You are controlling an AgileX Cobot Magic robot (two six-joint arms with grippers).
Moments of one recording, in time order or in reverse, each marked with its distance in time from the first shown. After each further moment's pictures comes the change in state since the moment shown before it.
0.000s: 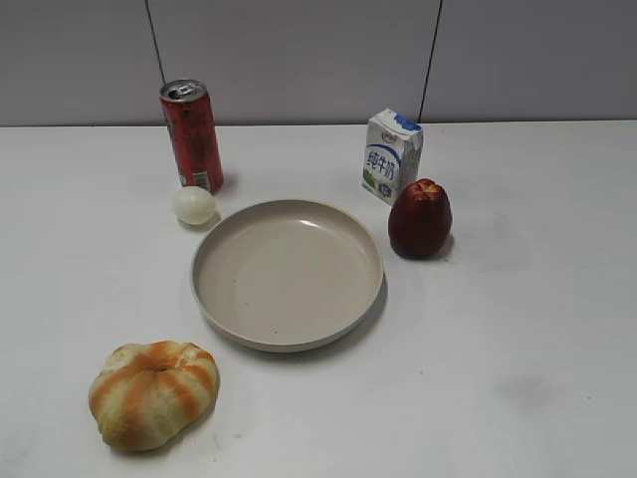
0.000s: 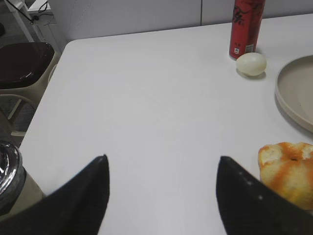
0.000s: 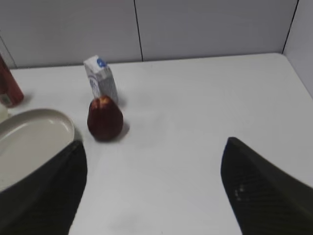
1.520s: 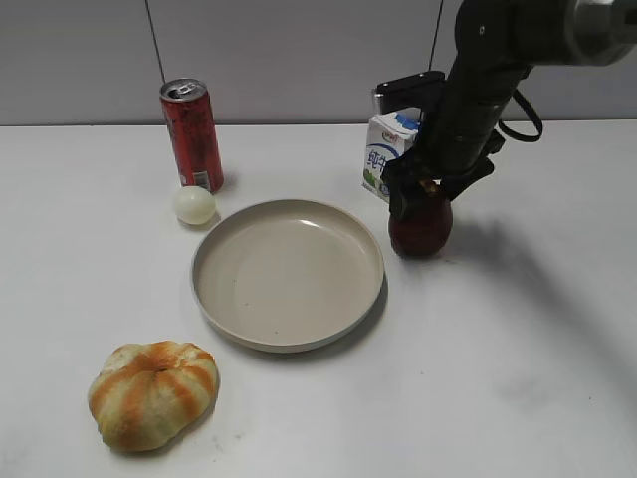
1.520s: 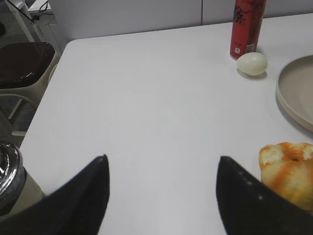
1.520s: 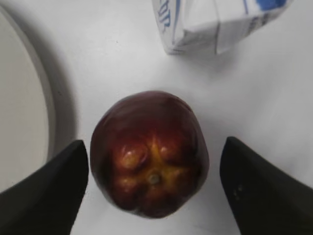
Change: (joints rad) left arm 0.000 0.000 0.000 0.000 0.000 0.000; right arm 0.335 1.953 -1.128 -0.089 0.233 -0.154
